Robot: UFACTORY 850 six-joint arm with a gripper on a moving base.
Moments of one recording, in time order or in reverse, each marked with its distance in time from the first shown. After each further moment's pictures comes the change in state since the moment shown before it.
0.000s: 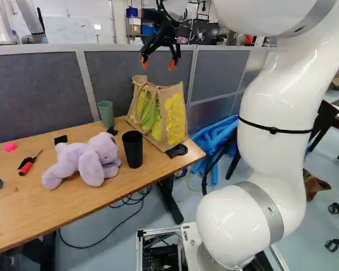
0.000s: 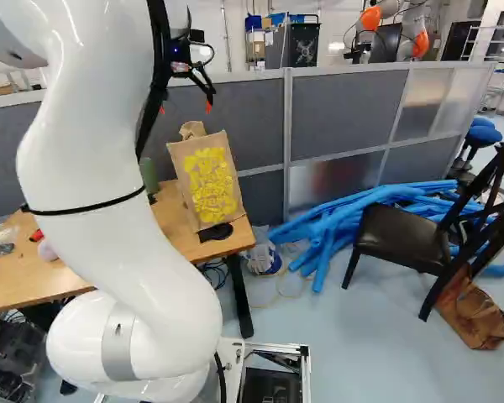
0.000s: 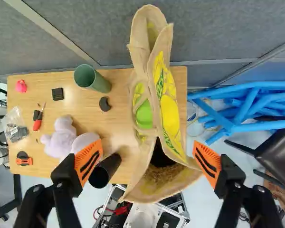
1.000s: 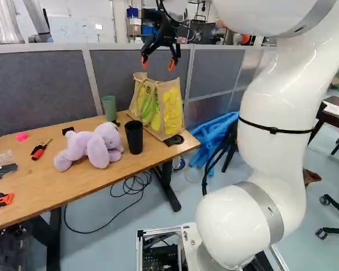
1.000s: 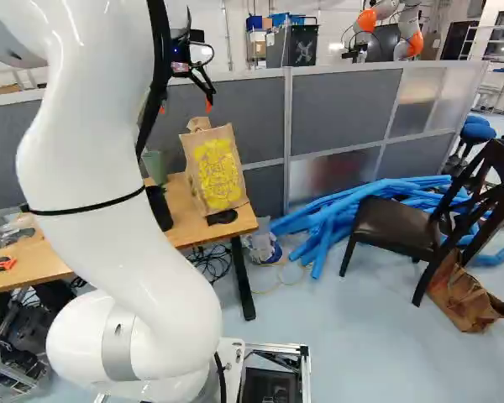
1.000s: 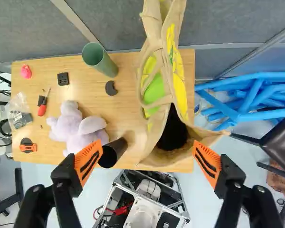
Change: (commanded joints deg) arm 0.0 0.0 0.0 0.0 0.0 0.0
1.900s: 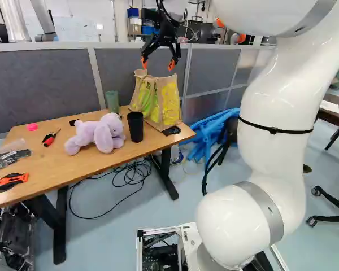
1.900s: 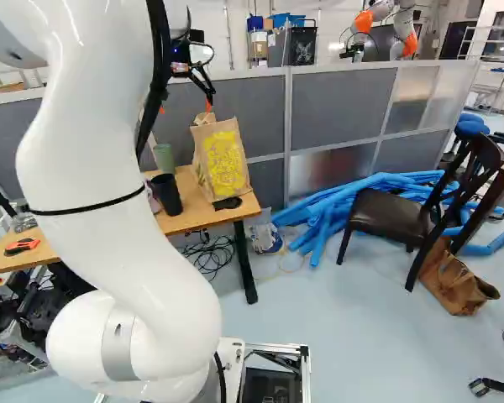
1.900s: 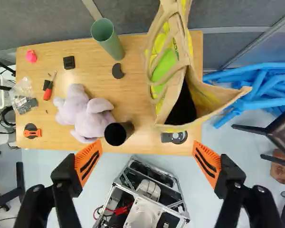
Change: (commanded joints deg) arm 0.0 0.0 0.0 0.0 0.0 0.0
